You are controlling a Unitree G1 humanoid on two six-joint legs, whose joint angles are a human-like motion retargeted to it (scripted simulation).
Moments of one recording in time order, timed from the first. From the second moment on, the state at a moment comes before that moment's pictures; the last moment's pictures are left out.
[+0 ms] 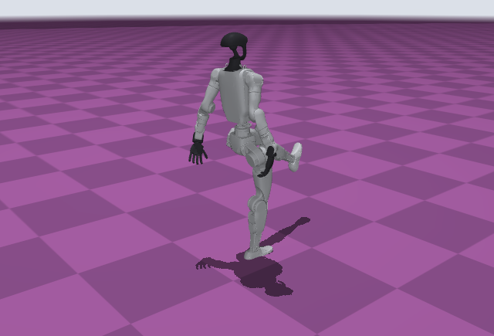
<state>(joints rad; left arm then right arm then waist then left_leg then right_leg) 0.51 0.23 0.29 1.30 0.88 -0.07 -0.65 0.37 -0.29 -0.20 1.02 -0.68 0.00 0.69 0.10 -0.12 0.01 -1.05 0.24 0.37 0.09 0.11 -0.06 -0.05 0.04 0.03 0.16 -0.10 -0.16</state>
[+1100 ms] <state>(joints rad) -0.59 -0.06 -0.16 0.44 -0.65 -0.03 -0.99 -0.23 0.07 0.12 0.77 0.90 -0.07 0.58 -0.08 0.01 -0.10 -0.61 0.01 -0.21 0.28 0.39 -0.26 -0.22 -0.04 0.56 0.33 -0.32 0.06</state>
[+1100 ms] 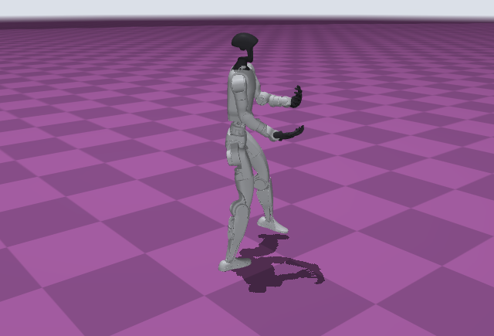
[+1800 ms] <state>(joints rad) -0.57 0.22 0.05 0.99 -0.52 0.27 -0.90 -0.53 -0.29 0.54 0.46 0.64 -0.58 0.82 -0.10 -0.05 -0.13 -0.67 0.17 0.22 0.61 -0.32 0.01 -0.62 -0.23 -0.18 0.47 0.46 0.26</state>
